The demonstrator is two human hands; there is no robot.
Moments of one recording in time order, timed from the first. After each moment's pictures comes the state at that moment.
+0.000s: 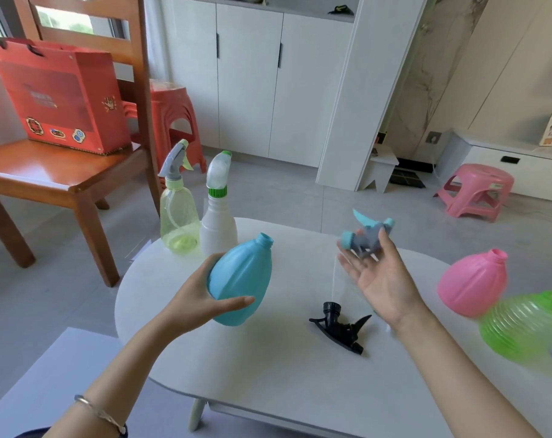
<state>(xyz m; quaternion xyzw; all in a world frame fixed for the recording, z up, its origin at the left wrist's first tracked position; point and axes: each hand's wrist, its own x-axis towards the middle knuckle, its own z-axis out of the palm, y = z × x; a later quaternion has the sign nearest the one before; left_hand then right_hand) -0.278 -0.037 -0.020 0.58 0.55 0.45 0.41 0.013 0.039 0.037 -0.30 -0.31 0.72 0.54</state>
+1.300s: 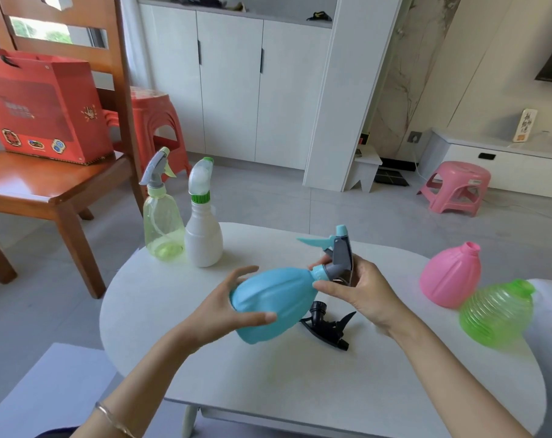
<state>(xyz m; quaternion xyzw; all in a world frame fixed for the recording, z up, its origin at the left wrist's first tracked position) -0.226 -0.045 0.001 0.56 0.52 0.39 0.51 0.021 0.007 0.041 -0.39 -0.63 0.54 0.40</state>
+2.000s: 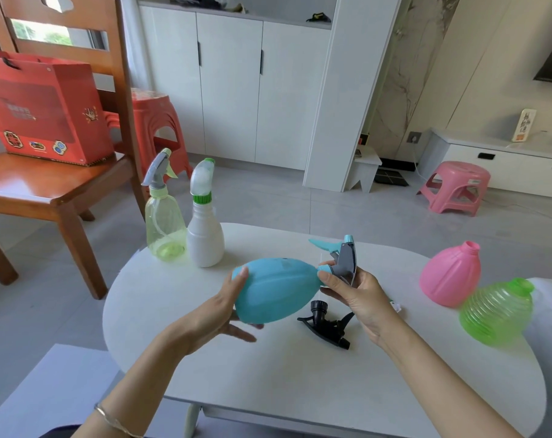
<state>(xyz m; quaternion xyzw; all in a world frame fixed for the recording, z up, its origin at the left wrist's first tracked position) -0.230 -0.043 0.002 0.49 0.46 0.37 0.64 0.013 0.007 0.020 -0.44 -0.49 0.59 0.48</state>
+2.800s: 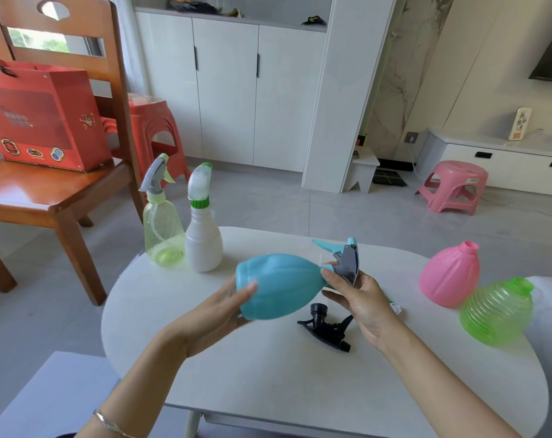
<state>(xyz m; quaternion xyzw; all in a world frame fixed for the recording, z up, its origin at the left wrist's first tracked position) -0.234 -0.037 -0.001 0.50 0.39 0.39 0.67 0.012 0.007 0.019 -0.44 -0.44 0.61 0.50</state>
